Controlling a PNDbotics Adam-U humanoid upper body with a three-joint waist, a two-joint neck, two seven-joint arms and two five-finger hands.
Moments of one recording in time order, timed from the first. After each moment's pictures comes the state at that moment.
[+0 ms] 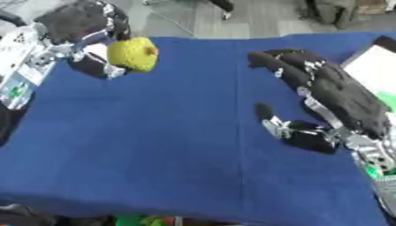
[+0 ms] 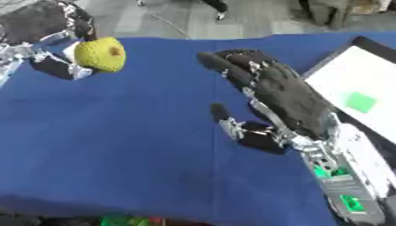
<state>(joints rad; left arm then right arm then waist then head) -0.62 0.73 -0.26 -1.70 -0.77 -0.40 -0.26 -0.50 -0.32 0.47 -1.98 0.90 -0.28 0.15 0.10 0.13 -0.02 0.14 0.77</state>
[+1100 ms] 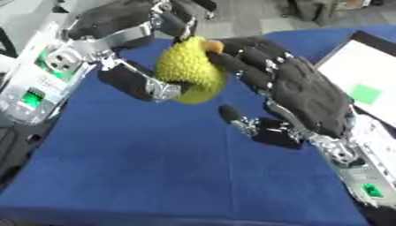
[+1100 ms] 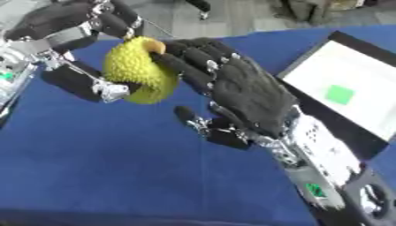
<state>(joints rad) -0.72 0.56 -0.33 -1.86 -0.30 -0.33 -0.48 -0.53 -0.31 0.53 -1.97 1.01 -0.25 0.05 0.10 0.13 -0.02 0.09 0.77</state>
